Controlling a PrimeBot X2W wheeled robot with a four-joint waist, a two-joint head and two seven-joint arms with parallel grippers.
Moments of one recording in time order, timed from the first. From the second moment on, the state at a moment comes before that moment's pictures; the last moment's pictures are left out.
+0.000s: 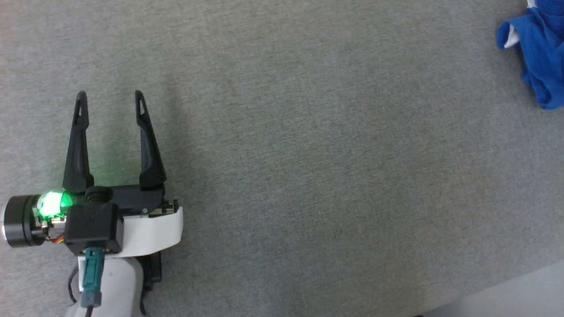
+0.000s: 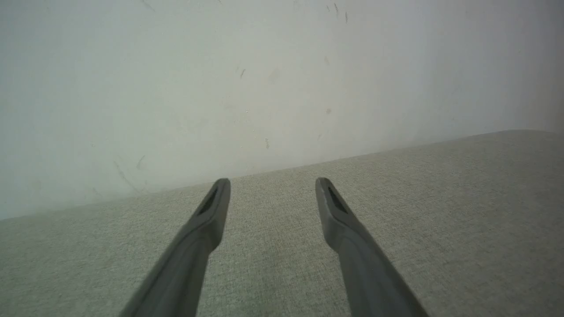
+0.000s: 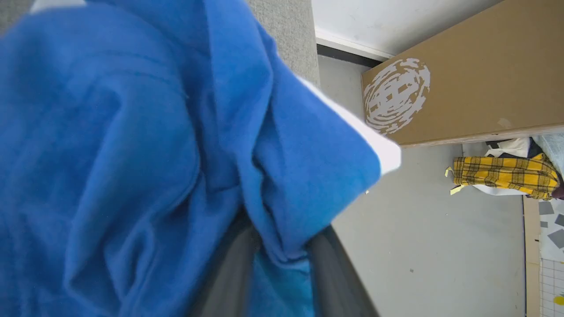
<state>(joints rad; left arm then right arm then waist) -0.19 0.22 -0.14 -0.26 0.04 0.29 -0.26 -1.03 -0.72 0.57 0.89 0.57 0.13 0.23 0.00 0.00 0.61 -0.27</state>
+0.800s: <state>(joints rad) -0.07 0.17 -0.09 -0.17 -0.05 0.32 -0.26 -0.80 -0.50 0.15 0.28 0.29 0.13 -0.26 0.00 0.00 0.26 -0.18</state>
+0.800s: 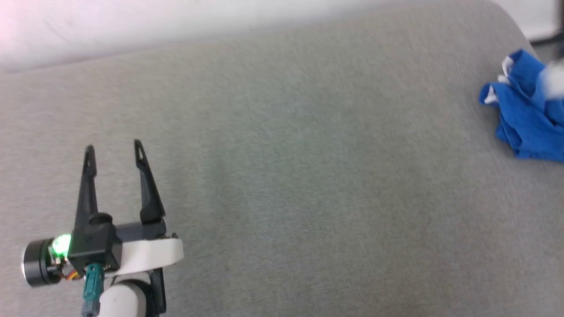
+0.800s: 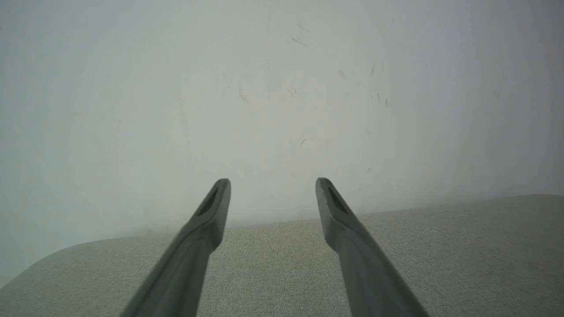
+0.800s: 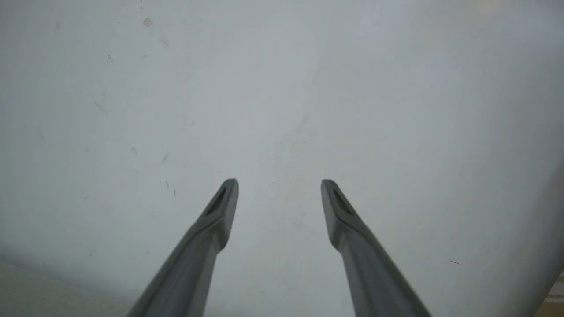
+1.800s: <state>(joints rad) 0.08 0.10 -0.02 -0.08 -0.06 0.13 -0.26 0.02 -0.10 -0.05 -0.01 0.18 0.13 -0.26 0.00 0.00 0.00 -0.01</state>
